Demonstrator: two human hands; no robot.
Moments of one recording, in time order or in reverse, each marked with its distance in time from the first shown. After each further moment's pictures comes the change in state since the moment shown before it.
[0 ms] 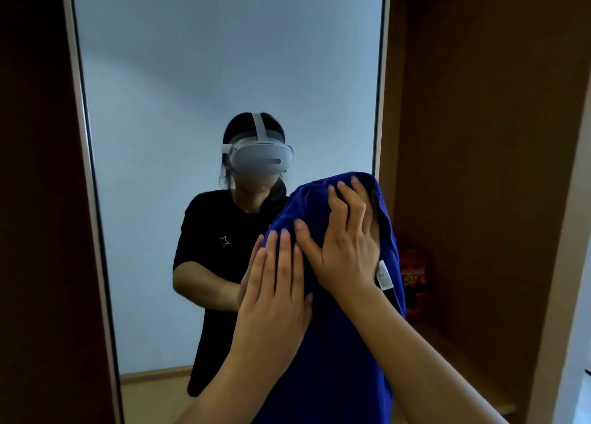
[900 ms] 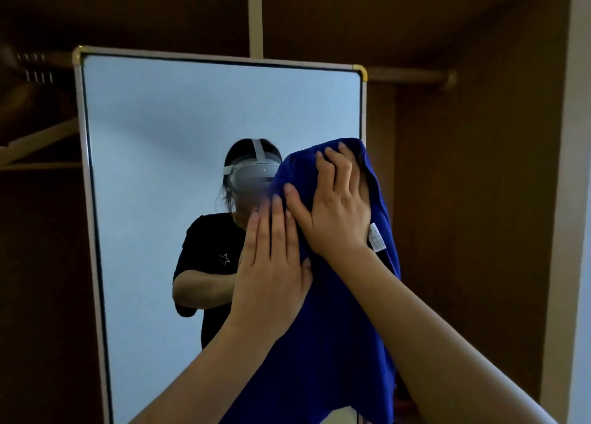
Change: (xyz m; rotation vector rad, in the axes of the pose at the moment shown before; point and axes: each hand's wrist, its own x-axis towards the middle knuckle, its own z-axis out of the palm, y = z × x) left_hand 0.256 -0.069 -0.081 0.049 0.085 -0.028; right_hand 0.279 -0.007 0.002 0.029 0.027 -0.012
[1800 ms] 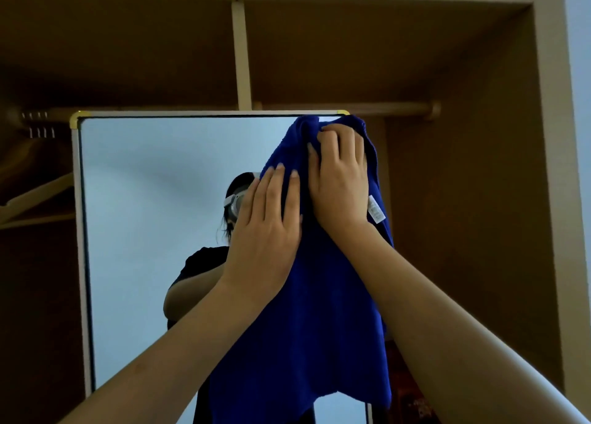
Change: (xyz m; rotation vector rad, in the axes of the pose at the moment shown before) left_hand 0.097 -0.030 -0.005 -0.024 0.245 0.088; right_hand 0.090 0.008 -0.002 0.112 0.302 -0.053
